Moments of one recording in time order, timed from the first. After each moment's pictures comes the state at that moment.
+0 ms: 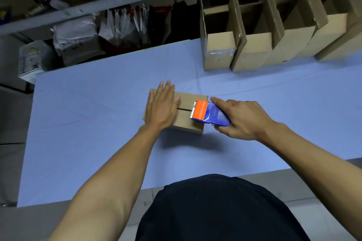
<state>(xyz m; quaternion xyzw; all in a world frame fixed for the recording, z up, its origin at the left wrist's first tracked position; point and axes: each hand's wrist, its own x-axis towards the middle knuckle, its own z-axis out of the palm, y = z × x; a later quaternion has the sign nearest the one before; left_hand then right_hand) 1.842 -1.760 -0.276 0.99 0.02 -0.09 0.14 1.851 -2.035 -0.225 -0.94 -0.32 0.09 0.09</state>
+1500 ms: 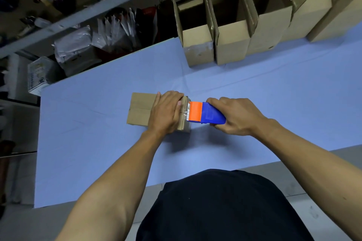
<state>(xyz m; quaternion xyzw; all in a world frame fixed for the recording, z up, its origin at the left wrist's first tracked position) 1.831 -1.835 -0.269 0.98 -0.07 -0.01 0.20 1.855 -2.091 -0.267 -0.92 -0.33 0.09 0.18</state>
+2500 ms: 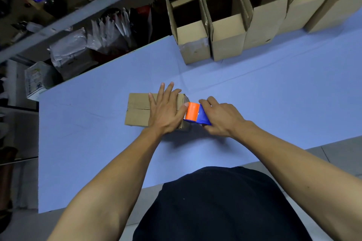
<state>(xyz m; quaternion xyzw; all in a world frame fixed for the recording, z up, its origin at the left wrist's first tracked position) 1.837 -1.838 -0.278 0.98 -0.03 -0.09 0.15 1.843 -2.049 -0.296 -0.94 -0.26 0.18 0.12</state>
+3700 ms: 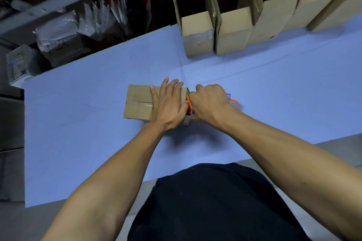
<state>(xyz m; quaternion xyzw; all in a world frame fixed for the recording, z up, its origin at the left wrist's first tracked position) 1.836 -1.841 -0.268 0.98 -0.05 -0.11 0.14 1.866 -1.988 -0.221 -0.94 -0.28 0.18 -0.05</state>
